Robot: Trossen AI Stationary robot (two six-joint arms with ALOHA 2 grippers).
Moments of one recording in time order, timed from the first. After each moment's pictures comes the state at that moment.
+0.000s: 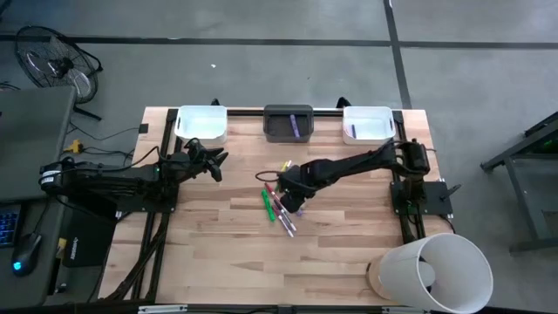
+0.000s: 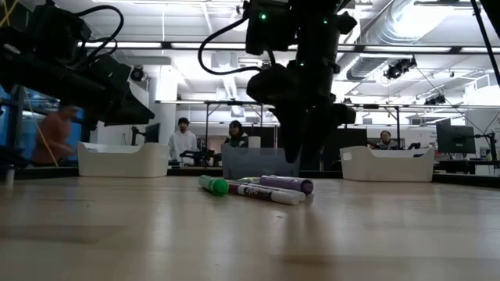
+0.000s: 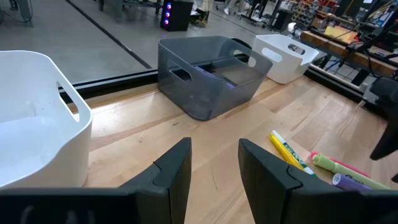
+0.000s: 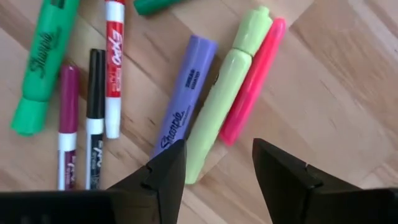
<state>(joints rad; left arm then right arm) 0.21 0.67 0.06 0.39 -0.46 -0.40 0.03 1.96 1.40 -0.83 0.09 0.88</state>
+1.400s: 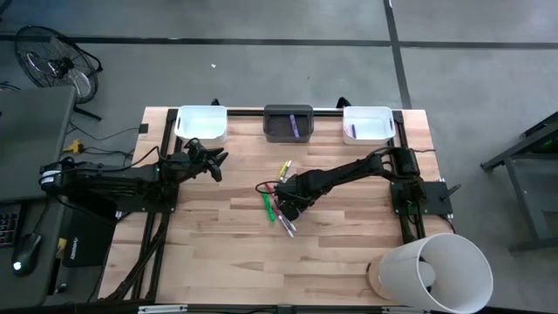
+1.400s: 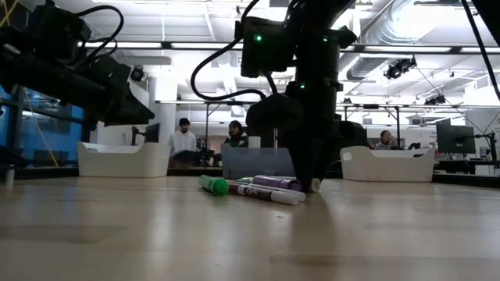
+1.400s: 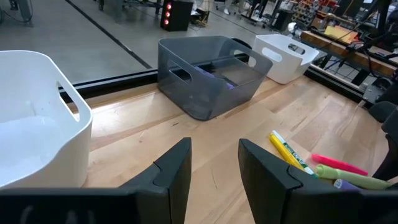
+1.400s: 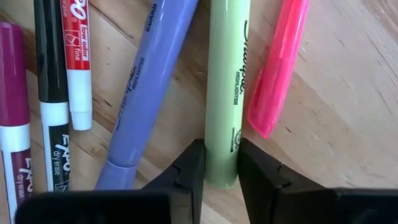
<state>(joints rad) 0.21 0.67 0.06 0.39 -0.46 -0.40 0.07 2.05 1.41 -0.84 0.10 0.93</state>
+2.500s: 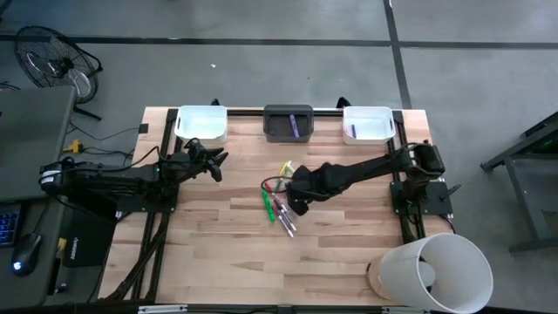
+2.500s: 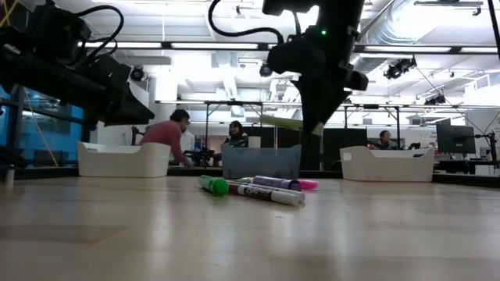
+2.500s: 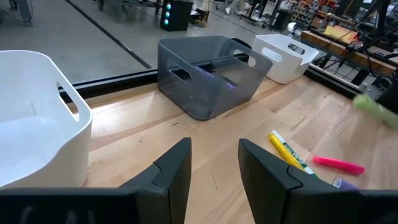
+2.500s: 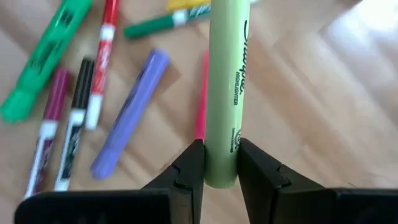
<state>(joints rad) 0.21 0.67 0.06 0.39 -0.46 -0.40 0.12 1.84 1.40 -0.97 0.36 0.85</state>
